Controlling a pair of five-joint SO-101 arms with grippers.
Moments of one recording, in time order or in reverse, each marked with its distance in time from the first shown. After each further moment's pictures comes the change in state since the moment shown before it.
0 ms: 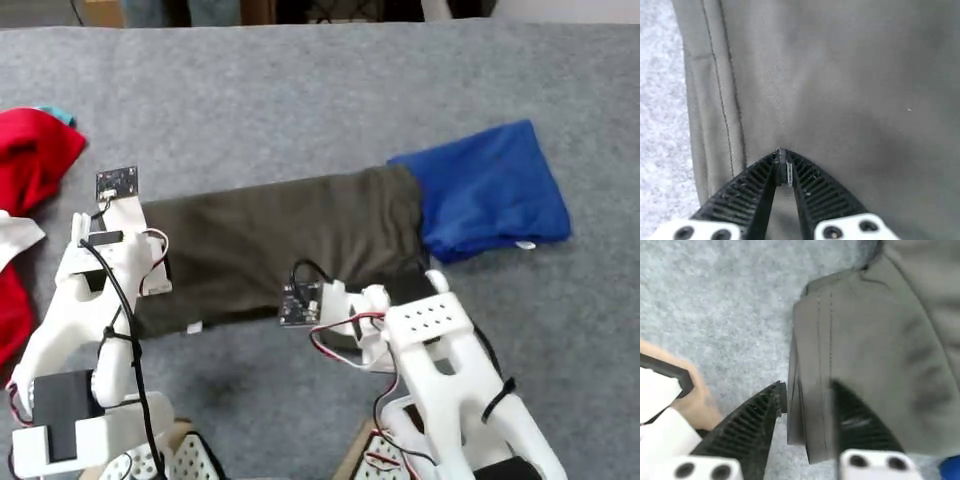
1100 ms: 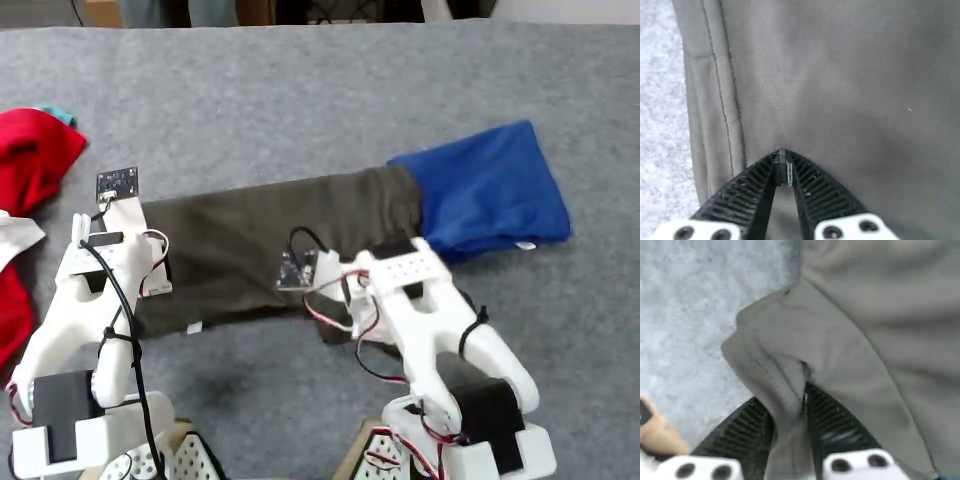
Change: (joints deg) left arm 0.0 -0.1 0.4 -0.4 -0.1; right arm 1.8 23.4 -14.1 -6.2 -1.9
